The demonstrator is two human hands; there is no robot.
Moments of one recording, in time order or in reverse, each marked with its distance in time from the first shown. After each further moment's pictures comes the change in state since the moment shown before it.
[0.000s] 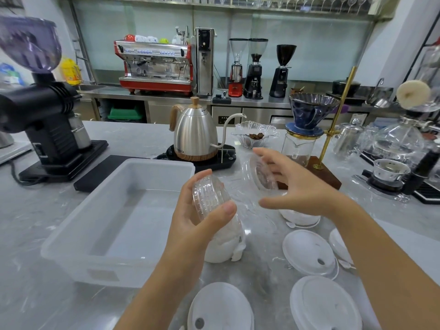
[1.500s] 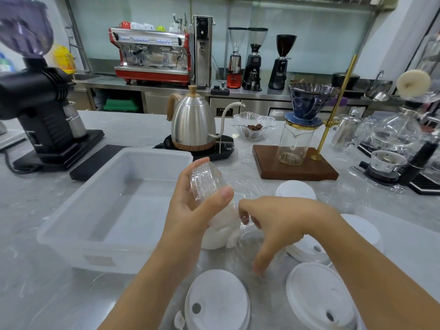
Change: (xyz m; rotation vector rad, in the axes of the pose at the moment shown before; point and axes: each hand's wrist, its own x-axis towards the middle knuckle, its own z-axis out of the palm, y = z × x) left_hand 0.002 -0.004 -0.003 0.029 0.023 -0.011; right_hand -0.019 -0.038 0.045 -0.563 -0.557 0.207
